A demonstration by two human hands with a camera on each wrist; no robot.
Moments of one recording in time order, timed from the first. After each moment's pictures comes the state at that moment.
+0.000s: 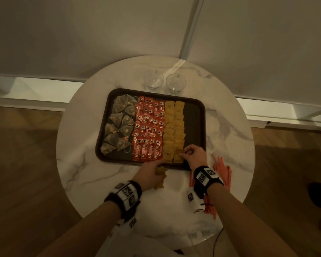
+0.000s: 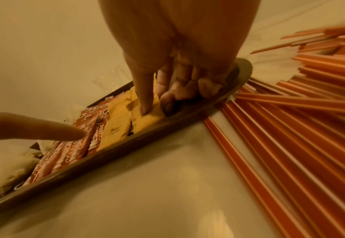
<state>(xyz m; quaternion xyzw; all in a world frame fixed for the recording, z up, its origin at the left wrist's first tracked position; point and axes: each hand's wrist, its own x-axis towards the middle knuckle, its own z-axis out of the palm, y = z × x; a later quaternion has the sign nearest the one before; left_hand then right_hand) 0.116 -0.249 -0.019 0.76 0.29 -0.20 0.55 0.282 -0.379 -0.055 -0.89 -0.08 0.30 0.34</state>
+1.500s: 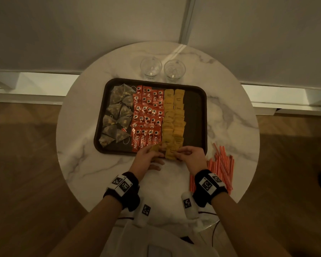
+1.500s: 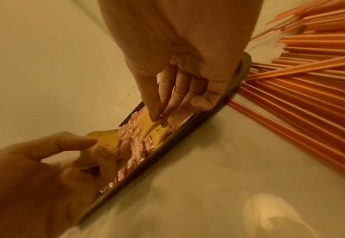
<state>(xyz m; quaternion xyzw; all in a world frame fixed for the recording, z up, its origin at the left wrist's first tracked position) 0.129 -0.252 -0.017 0.45 0.44 -0.04 0.78 0.244 -0.395 -0.030 -0.80 -0.03 0.37 0.47</state>
